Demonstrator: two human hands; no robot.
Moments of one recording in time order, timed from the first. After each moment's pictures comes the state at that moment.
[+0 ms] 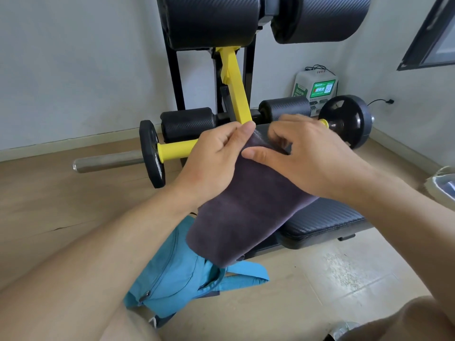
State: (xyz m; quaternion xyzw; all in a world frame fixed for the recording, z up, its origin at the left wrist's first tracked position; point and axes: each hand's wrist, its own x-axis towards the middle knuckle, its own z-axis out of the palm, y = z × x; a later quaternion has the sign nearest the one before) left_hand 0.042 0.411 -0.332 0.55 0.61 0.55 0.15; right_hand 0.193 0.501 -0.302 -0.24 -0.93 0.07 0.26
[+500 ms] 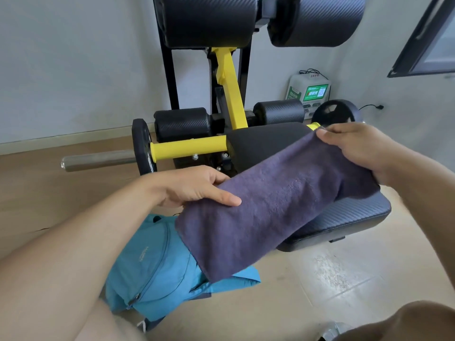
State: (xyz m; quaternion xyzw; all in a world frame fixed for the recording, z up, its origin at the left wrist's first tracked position) left_hand -0.012 0.417 -0.363 0.51 0.60 0.26 0.56; right_hand 0.245 0.575 -0.303 -0.48 -0.75 0.39 0.24
